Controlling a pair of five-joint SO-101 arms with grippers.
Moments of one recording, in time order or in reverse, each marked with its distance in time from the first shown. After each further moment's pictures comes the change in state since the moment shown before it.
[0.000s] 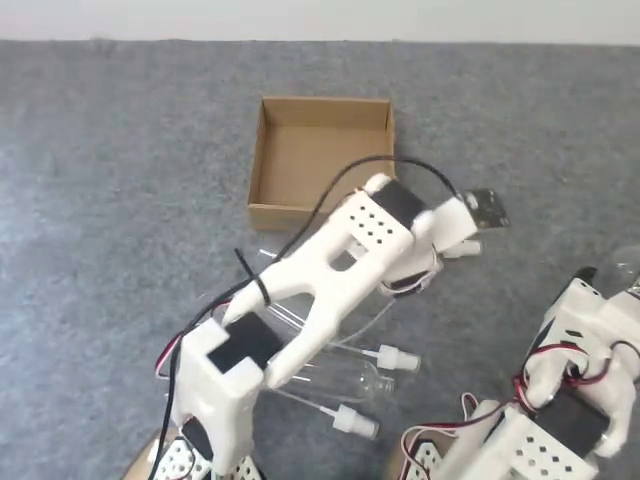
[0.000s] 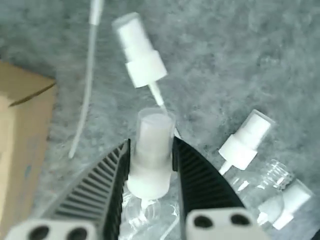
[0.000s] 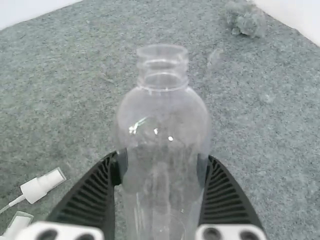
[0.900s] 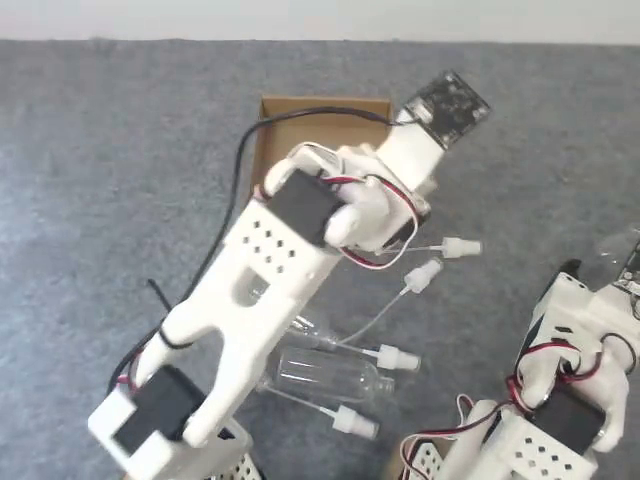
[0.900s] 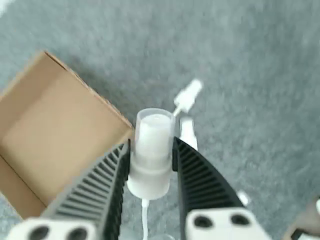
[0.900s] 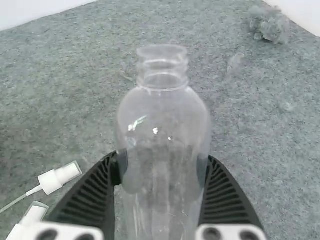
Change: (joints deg) left arm -3.3 -28.0 0.0 -6.5 15.5; right arm -4.5 0.0 0.0 0.0 0.0
